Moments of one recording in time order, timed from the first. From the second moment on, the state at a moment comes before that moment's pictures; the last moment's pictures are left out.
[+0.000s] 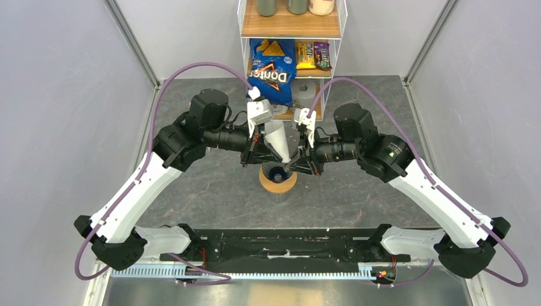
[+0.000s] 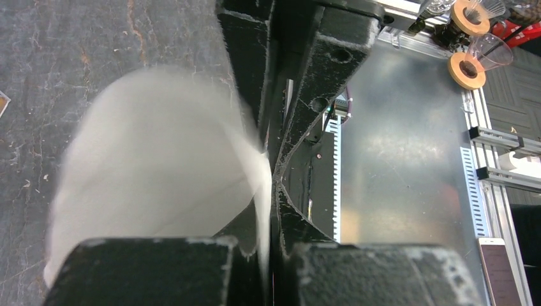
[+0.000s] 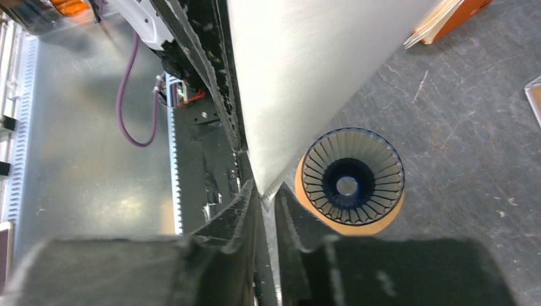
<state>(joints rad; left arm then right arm) -0.73 1.22 1.54 -0.77 0.78 0.07 0.79 1.16 1.39 -0.69 -0.62 -0.10</state>
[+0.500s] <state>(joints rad) -0.73 1.21 1.53 -0.77 0.81 0.11 0.79 1.20 1.42 -0.69 -0.63 -0.09</state>
